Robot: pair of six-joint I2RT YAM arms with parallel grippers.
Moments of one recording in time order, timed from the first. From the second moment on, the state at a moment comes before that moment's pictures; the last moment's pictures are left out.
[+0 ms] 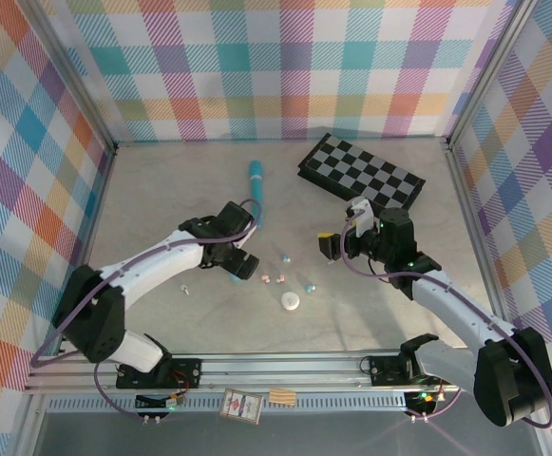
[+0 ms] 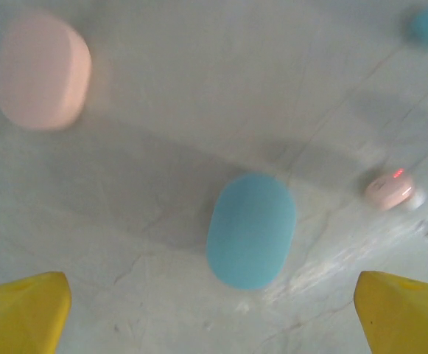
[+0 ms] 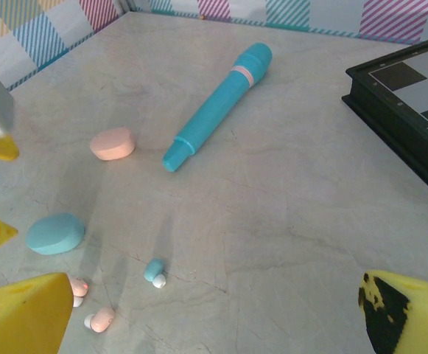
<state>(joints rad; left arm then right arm) -0.63 1.50 1.03 -0.79 -0.17 -0.03 0.37 1.08 0.58 0.05 -0.38 0.04</state>
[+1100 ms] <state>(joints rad) -0.63 1.72 1.08 -0.77 -0.09 0.13 0.37 1.03 0.62 -0.08 -0.38 0.16</state>
